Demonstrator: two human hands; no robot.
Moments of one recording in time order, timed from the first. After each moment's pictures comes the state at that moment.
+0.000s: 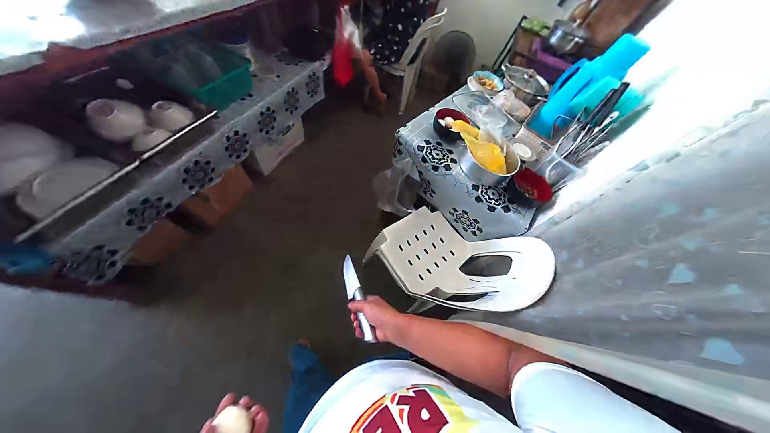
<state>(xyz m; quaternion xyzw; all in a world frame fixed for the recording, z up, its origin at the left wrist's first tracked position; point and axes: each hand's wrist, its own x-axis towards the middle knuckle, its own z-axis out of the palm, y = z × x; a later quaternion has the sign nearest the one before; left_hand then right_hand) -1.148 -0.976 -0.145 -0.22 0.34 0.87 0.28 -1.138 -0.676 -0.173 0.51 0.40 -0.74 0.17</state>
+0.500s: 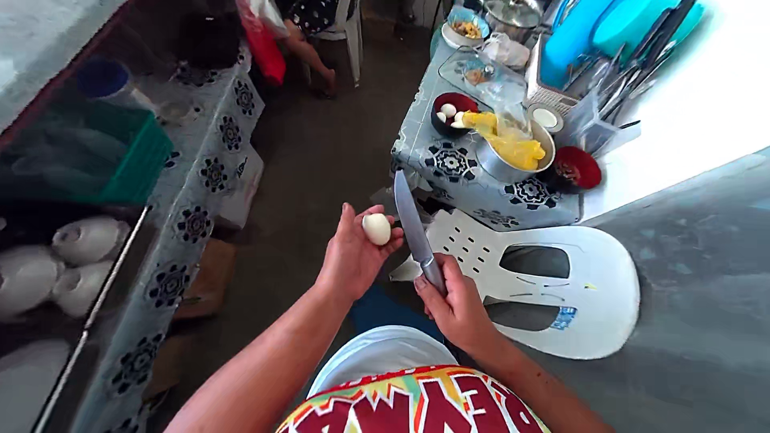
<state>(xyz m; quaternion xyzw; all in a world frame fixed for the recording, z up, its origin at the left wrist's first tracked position) -1.505 -0.546 -0.051 0.04 0.42 0.65 0.63 -1.308 -0.535 -0.069 0.36 0.76 -0.47 -0.28</state>
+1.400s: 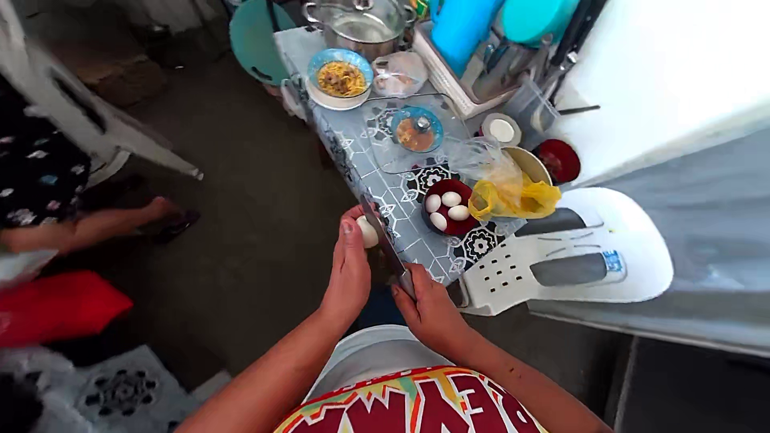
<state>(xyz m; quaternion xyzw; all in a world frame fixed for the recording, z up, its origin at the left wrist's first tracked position) -1.752 -0.022 -0.059 0.52 0.35 0.39 0.68 -1.638 -0.146 -0.064 0.71 0.59 -0.22 -0.31</state>
